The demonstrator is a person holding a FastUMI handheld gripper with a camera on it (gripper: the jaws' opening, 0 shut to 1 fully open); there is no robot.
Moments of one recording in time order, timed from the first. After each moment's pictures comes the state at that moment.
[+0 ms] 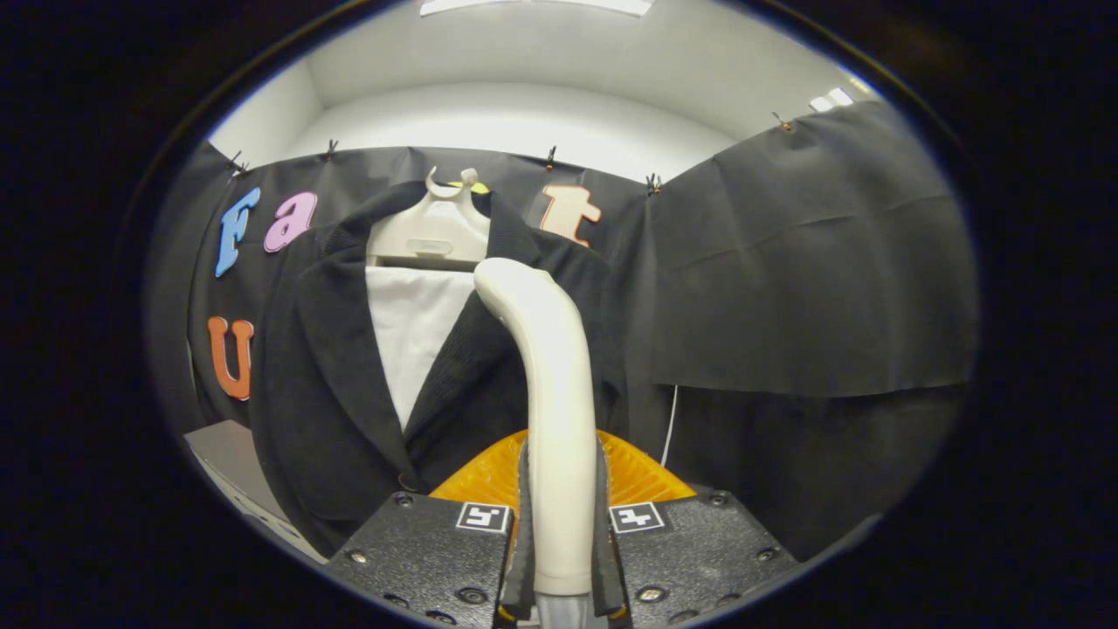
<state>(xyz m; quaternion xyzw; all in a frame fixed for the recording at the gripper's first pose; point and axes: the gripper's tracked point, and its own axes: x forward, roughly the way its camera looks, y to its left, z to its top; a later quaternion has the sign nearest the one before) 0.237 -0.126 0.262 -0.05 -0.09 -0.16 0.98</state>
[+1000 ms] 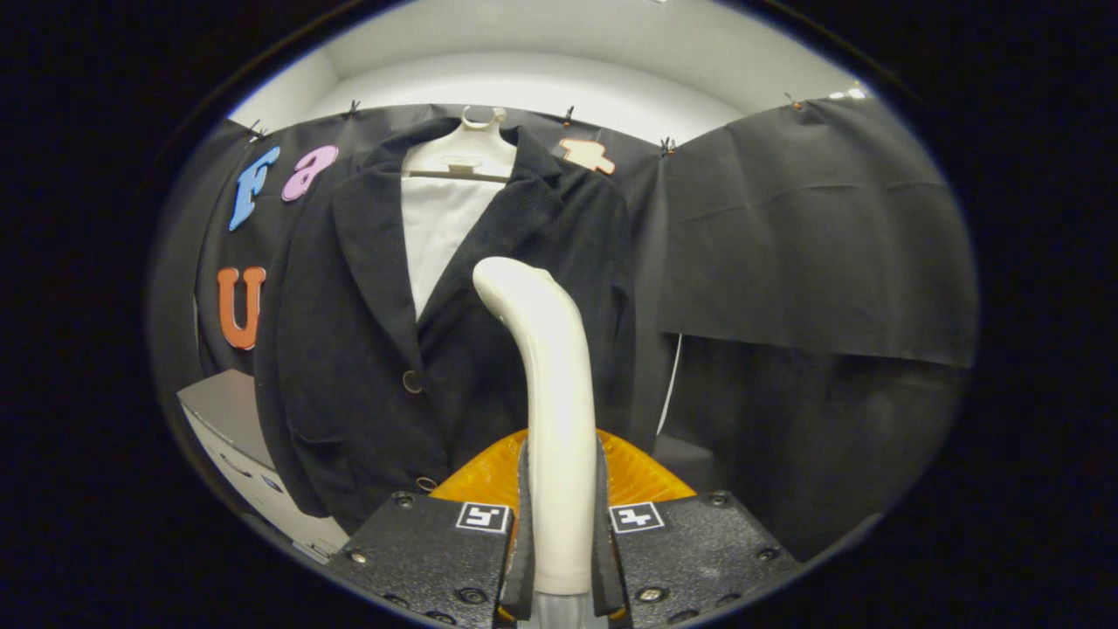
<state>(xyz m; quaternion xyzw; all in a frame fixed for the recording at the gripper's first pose) 0.225 -0.125 0.170 -0.06 -0.01 -0.15 0.99</state>
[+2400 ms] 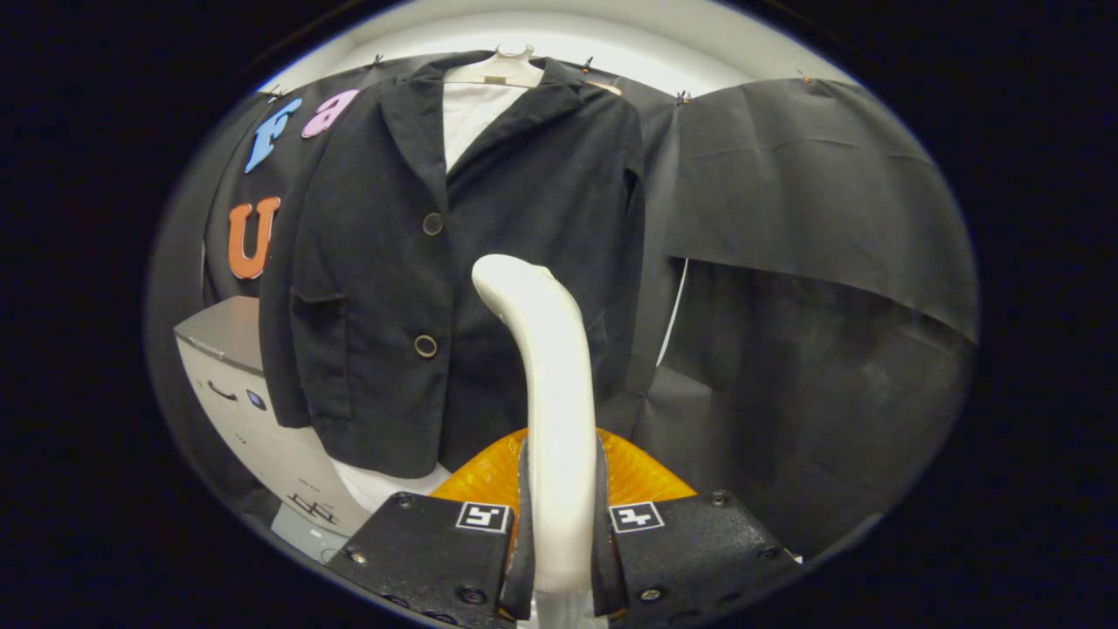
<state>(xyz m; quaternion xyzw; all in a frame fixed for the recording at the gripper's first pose) 0.190 -0.133 0.044 -0.08 0.10 -0.16 0.98</state>
